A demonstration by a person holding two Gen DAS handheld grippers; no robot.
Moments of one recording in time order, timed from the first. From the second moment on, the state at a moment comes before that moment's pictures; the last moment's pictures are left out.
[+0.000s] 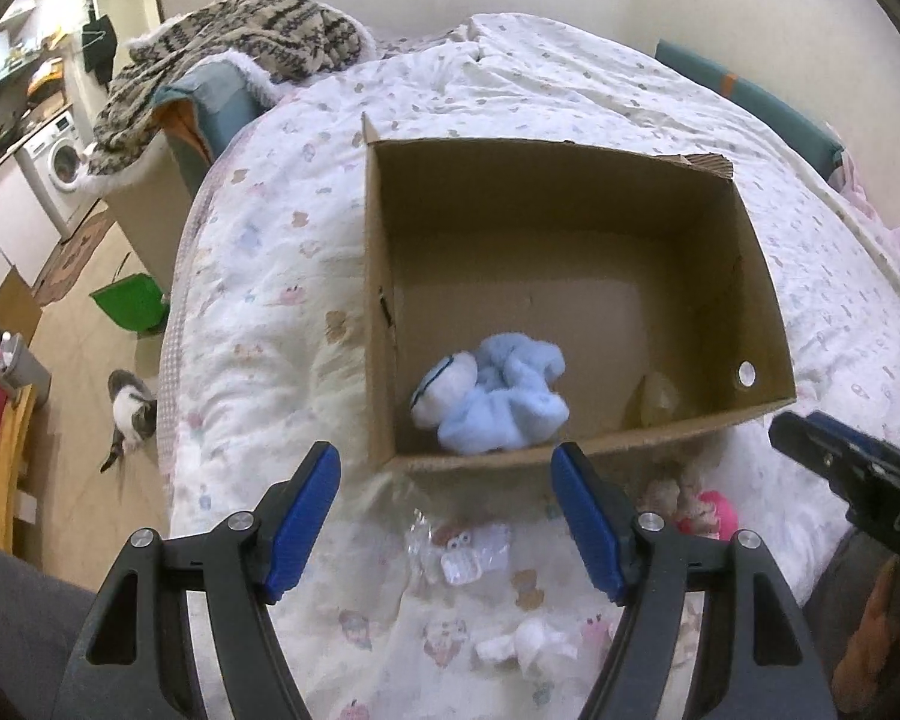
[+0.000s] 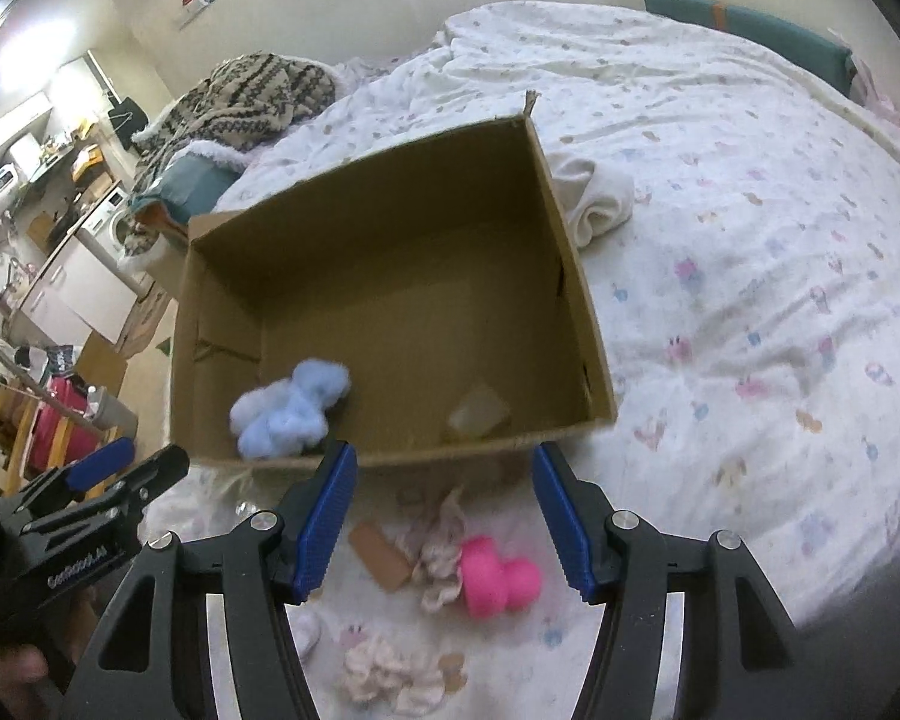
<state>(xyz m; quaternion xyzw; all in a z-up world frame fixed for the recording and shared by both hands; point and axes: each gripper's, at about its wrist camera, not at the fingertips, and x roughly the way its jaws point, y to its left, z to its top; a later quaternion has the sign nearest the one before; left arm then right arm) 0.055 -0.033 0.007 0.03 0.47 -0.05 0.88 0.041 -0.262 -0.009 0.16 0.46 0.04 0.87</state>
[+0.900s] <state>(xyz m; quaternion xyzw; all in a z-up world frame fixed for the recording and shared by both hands) 0.035 -0.032 -0.076 -0.06 0.64 -0.10 0.76 0.019 -0.250 -0.052 0.21 0.55 0.03 0.81</state>
